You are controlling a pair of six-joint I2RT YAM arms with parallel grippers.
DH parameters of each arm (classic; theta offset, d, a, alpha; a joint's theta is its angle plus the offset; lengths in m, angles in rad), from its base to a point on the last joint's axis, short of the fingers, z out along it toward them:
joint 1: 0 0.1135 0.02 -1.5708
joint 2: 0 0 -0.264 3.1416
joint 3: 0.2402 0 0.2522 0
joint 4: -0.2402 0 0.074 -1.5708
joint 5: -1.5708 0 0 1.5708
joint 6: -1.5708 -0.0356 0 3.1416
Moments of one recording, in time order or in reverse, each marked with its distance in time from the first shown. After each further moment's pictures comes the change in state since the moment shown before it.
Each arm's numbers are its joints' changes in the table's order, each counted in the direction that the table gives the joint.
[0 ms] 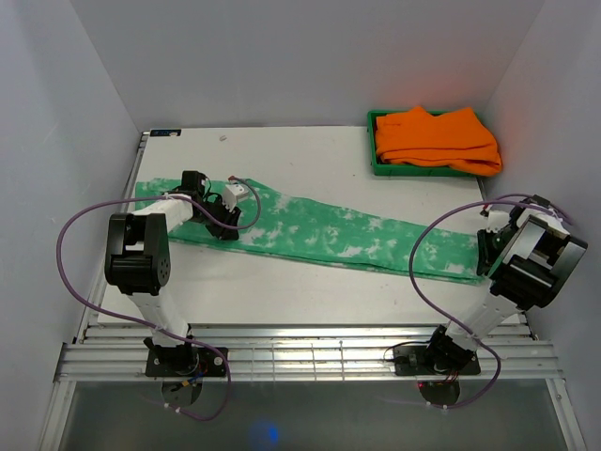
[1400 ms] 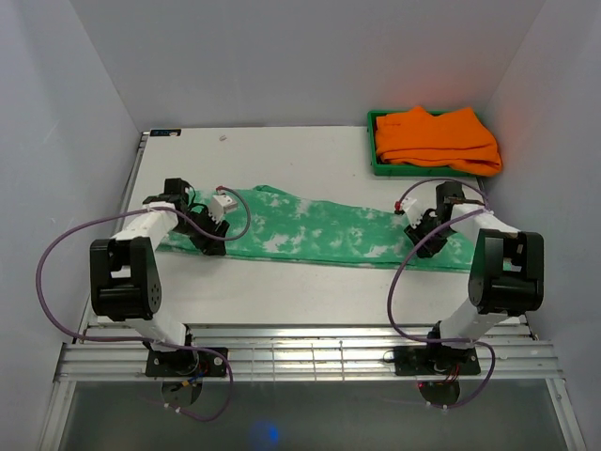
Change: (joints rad) left arm 0.072 -0.185 -0.076 -0.252 0.001 -0.090; right arm 0.572 -0.163 -0.231 0.244 0.127 0.267
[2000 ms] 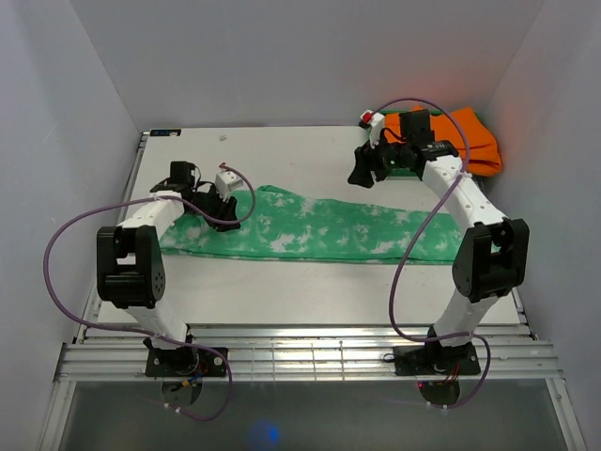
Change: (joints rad) left arm -0.032 0.052 0.131 0.185 -0.175 0.097; right arm 0.247 0.122 0.659 0.007 0.361 -0.446
